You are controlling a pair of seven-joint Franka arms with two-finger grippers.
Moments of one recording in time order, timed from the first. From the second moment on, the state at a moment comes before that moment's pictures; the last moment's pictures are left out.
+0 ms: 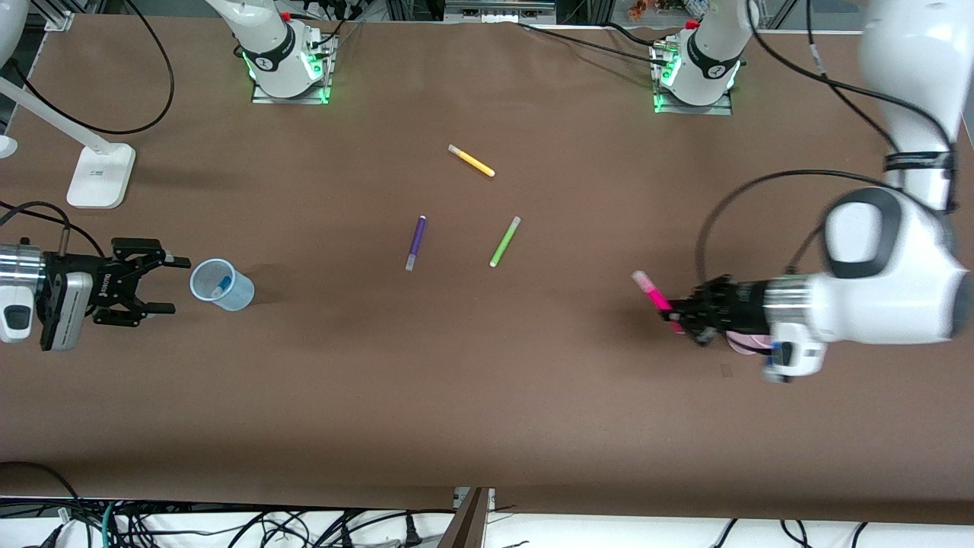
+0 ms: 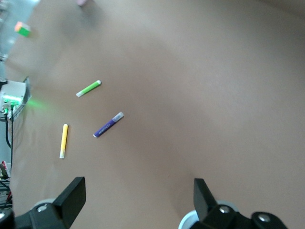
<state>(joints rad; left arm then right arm) 0.26 0.63 -0.38 -1.28 -0.49 1.72 -0.85 -0.17 0.54 -0.01 -1.31 0.58 1.52 -1.02</state>
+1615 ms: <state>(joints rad) 0.71 0.95 -0.38 -1.40 -0.77 1.54 -0.22 0.07 0.26 -0.03 -1.25 0.04 1.31 -0.01</state>
